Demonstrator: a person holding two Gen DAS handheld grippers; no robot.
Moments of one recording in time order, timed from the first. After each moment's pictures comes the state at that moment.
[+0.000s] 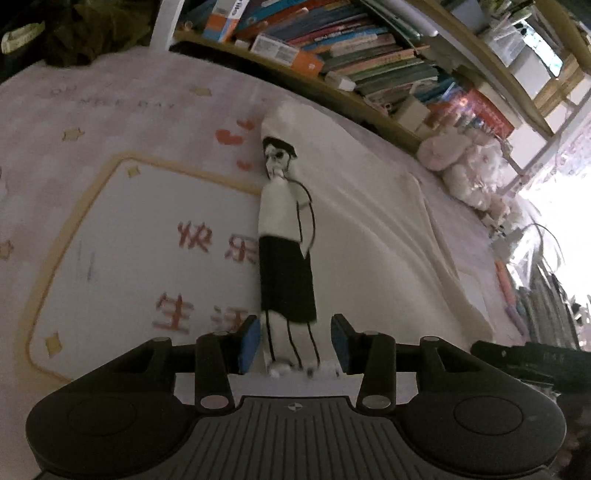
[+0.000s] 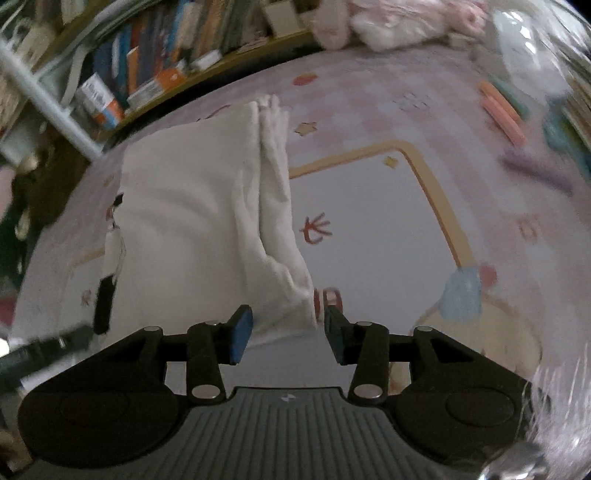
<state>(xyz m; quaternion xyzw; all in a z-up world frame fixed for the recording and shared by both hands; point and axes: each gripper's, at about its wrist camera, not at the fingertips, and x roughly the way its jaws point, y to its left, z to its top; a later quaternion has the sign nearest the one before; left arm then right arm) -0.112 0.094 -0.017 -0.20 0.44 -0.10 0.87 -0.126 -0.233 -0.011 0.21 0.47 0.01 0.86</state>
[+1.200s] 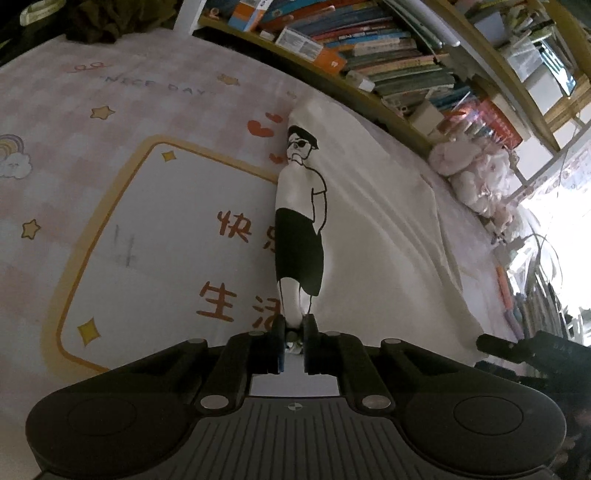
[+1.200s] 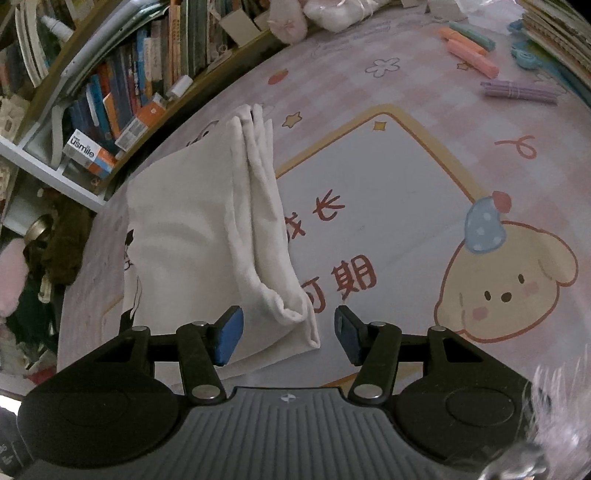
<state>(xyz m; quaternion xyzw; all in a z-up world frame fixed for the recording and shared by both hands) -0.119 0.117 -0.026 -0.23 0.45 -0.10 0.86 -0.125 -0.230 -0.016 0.31 0.46 -0.01 0.83</state>
